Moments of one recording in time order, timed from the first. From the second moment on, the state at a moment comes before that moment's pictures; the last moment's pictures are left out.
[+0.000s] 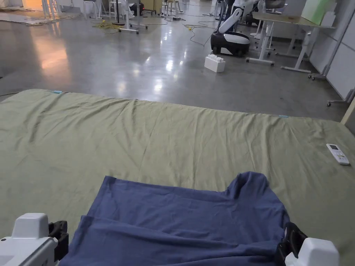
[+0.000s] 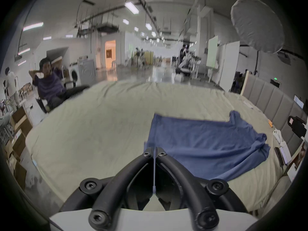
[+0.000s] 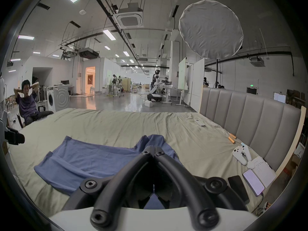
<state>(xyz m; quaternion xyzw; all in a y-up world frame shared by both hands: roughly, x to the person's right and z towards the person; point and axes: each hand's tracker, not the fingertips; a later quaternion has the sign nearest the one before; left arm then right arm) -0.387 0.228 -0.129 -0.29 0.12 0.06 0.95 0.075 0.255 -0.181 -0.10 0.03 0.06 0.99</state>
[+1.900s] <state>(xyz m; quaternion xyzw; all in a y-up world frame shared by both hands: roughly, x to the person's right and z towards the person) -0.380 0.161 -0.181 -0.49 0.08 0.02 0.87 0.140 0.132 -0.286 -0.51 0.02 0.12 0.85</state>
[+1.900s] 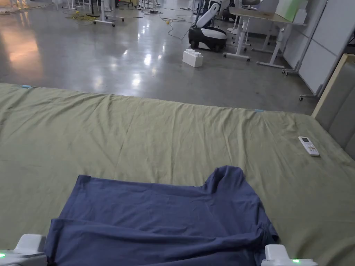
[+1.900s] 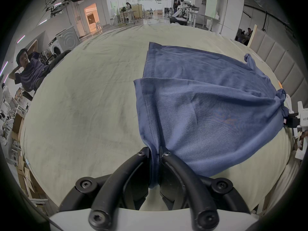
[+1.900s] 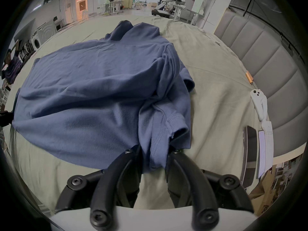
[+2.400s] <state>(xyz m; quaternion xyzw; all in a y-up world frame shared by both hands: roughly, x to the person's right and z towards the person) -0.387 0.189 -0.168 -0.45 0.07 0.07 0.89 0.148 0.169 -0.254 -0.44 0.03 0.08 0.89</state>
